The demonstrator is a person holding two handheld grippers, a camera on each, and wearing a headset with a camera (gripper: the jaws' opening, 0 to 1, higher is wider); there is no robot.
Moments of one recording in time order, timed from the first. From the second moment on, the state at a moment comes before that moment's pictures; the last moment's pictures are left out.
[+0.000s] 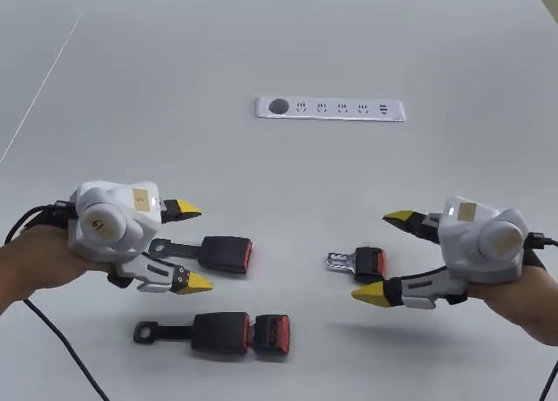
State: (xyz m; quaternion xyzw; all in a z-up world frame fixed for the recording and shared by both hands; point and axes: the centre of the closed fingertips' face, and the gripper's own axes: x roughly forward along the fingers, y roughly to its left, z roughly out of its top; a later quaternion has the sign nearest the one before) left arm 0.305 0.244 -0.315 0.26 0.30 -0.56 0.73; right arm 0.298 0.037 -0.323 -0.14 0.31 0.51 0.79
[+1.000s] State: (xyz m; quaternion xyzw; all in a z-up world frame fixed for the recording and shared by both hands) left arm 0.311 0.236 -0.364 0.29 0.32 -0.62 0.65; right arm 0.295 0.024 -0.364 -0.20 0.35 0.55 0.73
